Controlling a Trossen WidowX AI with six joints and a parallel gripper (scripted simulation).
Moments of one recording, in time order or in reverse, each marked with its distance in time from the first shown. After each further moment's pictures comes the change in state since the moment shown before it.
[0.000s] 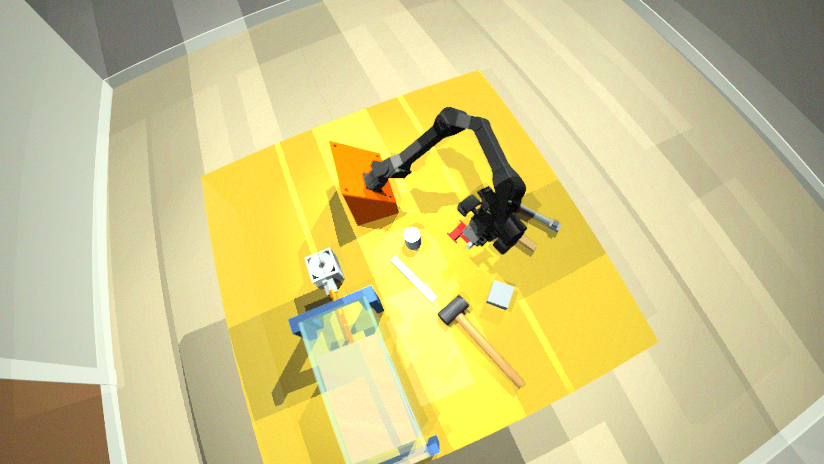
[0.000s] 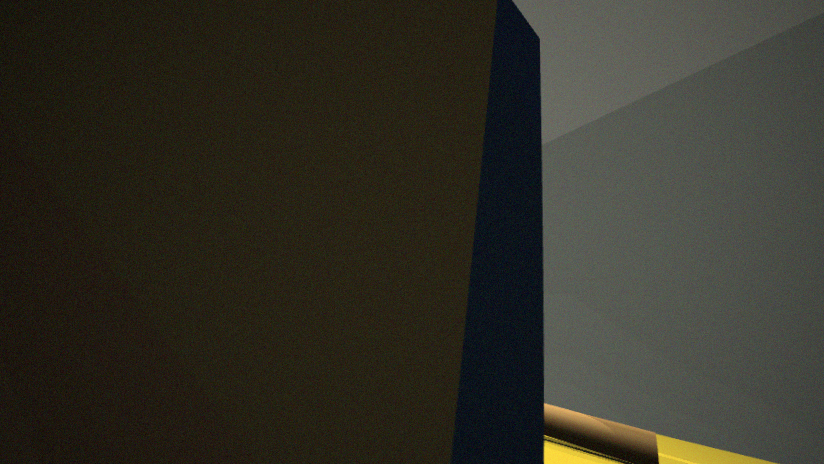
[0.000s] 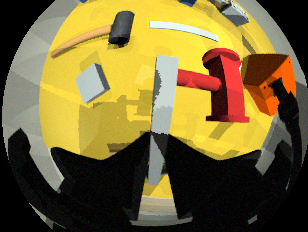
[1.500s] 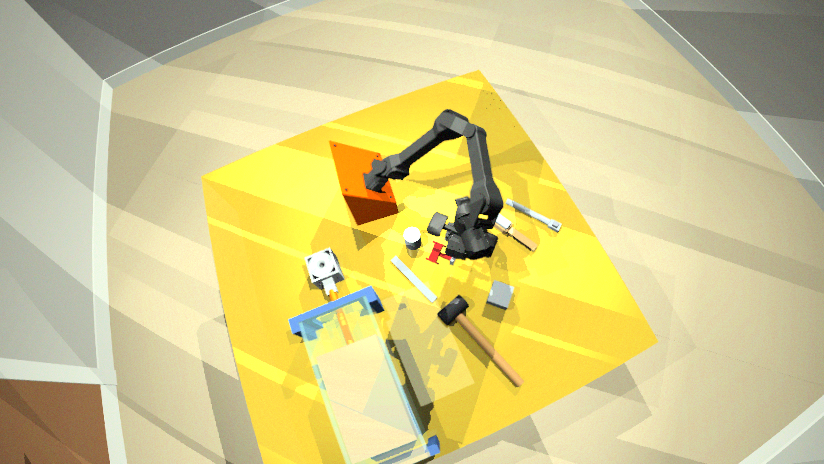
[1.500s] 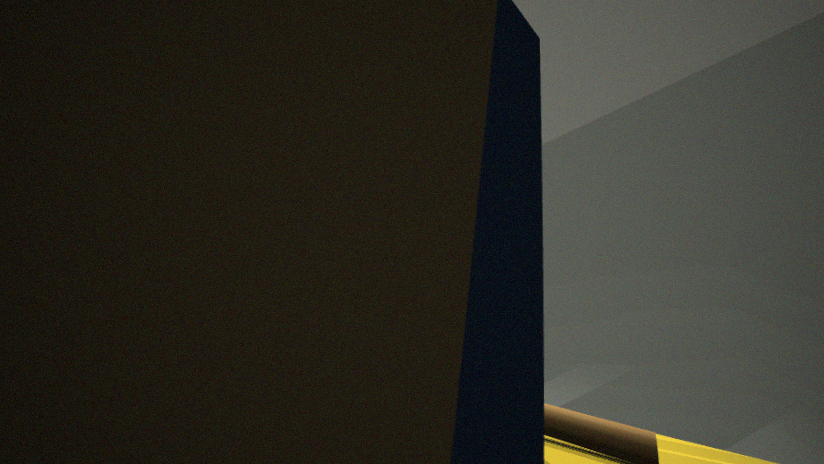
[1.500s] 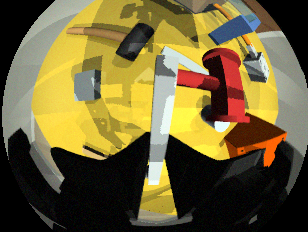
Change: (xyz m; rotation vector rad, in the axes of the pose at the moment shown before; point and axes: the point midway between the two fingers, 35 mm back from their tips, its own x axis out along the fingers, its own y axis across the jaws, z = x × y) arm -0.005 -0.020 0.076 -0.441 -0.038 -0.013
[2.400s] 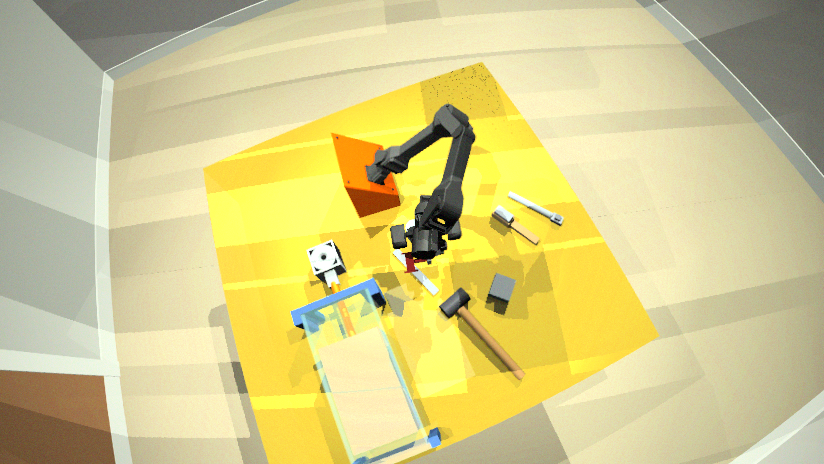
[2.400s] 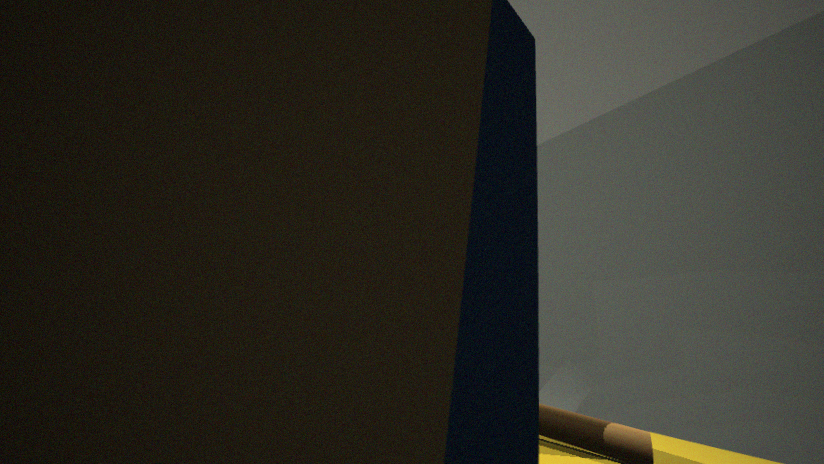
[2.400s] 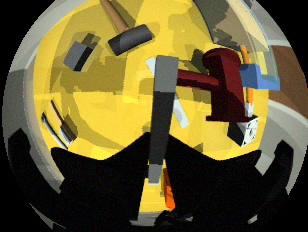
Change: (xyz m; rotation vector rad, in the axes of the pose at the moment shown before) arm 0.000 -0.090 0.058 -0.597 0.000 -0.010
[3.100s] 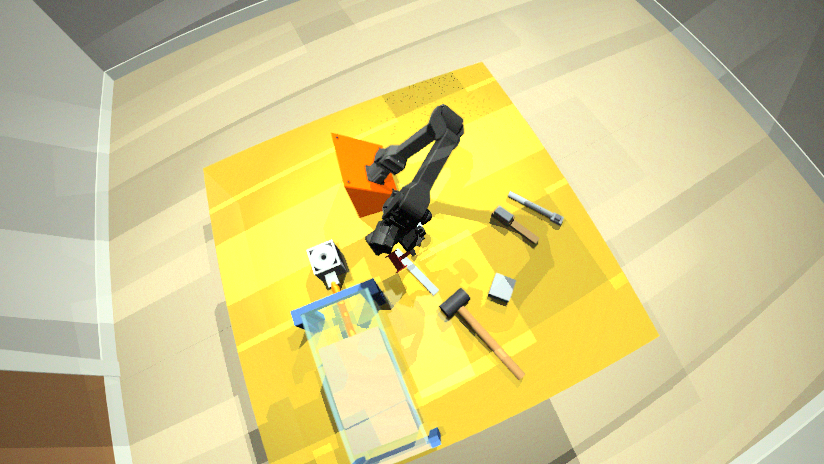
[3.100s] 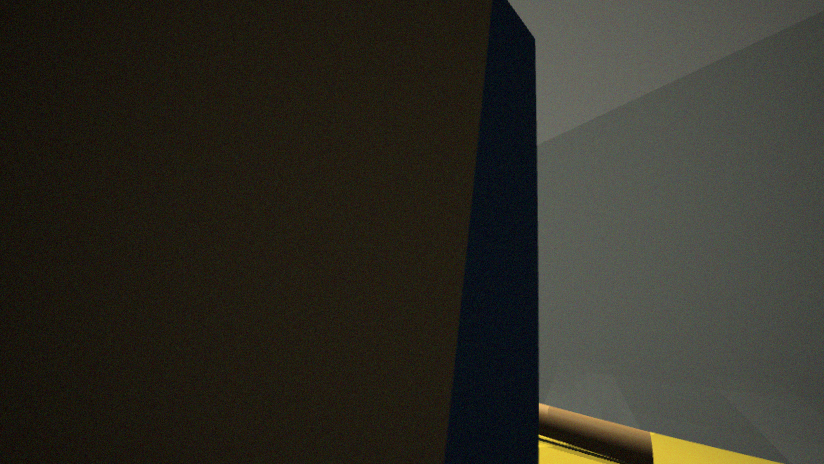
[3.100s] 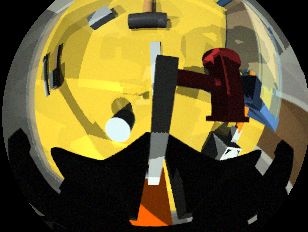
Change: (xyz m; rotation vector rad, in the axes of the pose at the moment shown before) arm 0.004 -0.068 -0.028 -0.458 -0.004 0.035
